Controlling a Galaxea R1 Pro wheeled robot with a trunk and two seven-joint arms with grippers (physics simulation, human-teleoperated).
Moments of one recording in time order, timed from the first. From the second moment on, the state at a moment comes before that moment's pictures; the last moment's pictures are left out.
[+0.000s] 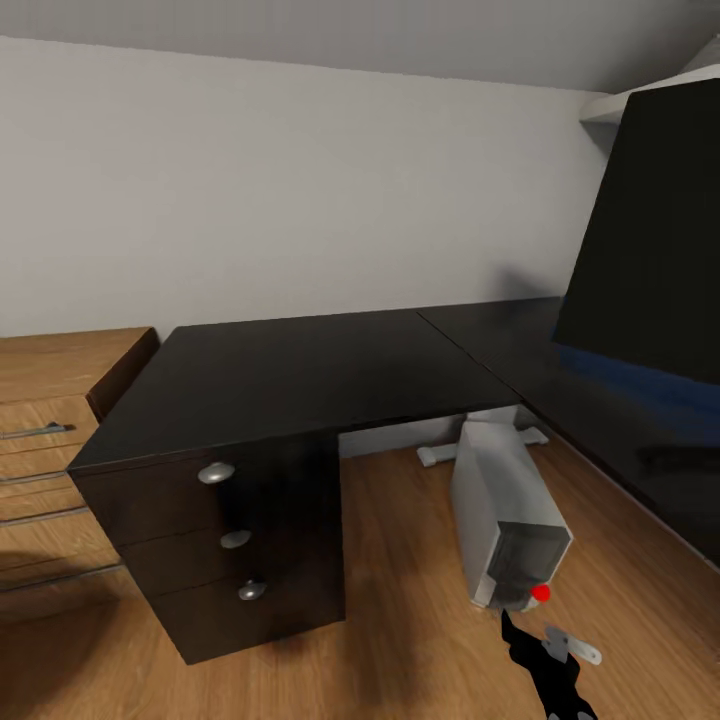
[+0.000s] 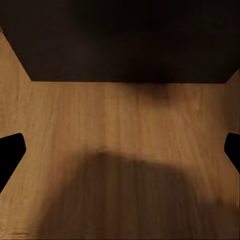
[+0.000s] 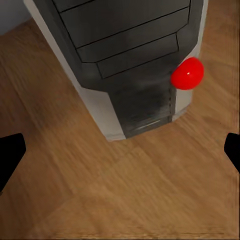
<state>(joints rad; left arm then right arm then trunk) 0.11 -0.06 -0.17 -0.88 0.20 -0.29 0.27 -0.48 -0.07 -0.46 -0.13 -0.07 -0.52 0.16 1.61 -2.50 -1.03</state>
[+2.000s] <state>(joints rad) 0.11 -0.06 -0.16 -0.83 0.20 -0.17 0.28 -0.48 0.06 -0.36 -0.11 0.16 -0.27 0.19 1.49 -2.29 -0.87</state>
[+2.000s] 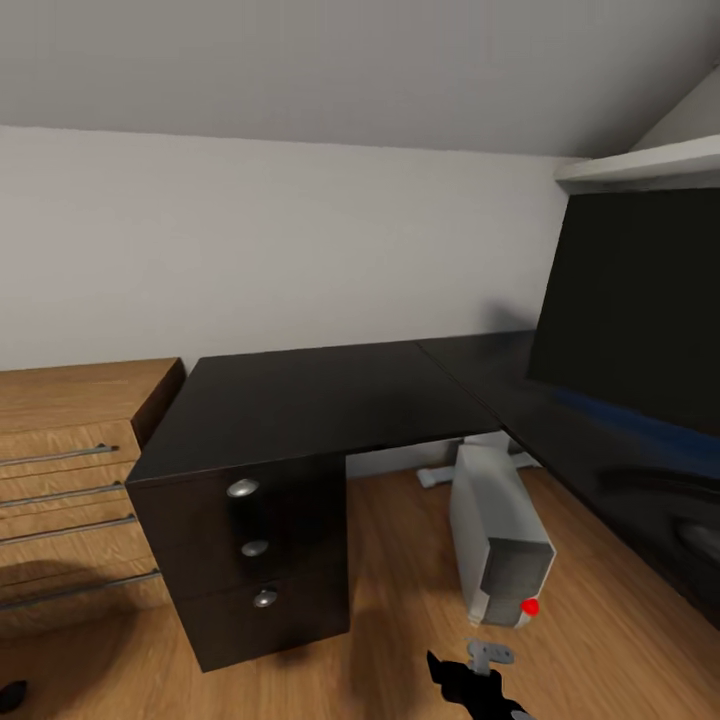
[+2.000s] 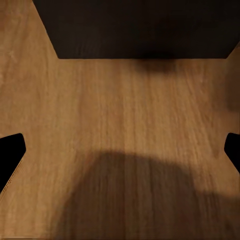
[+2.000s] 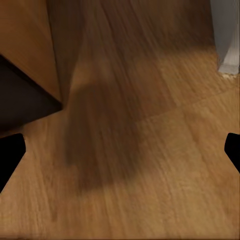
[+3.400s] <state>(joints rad) 0.11 -0.06 -0.16 -0.83 0.20 -0.17 0.38 -0.48 0.10 -0.36 -0.05 0.16 -0.39 0.13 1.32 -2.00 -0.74</state>
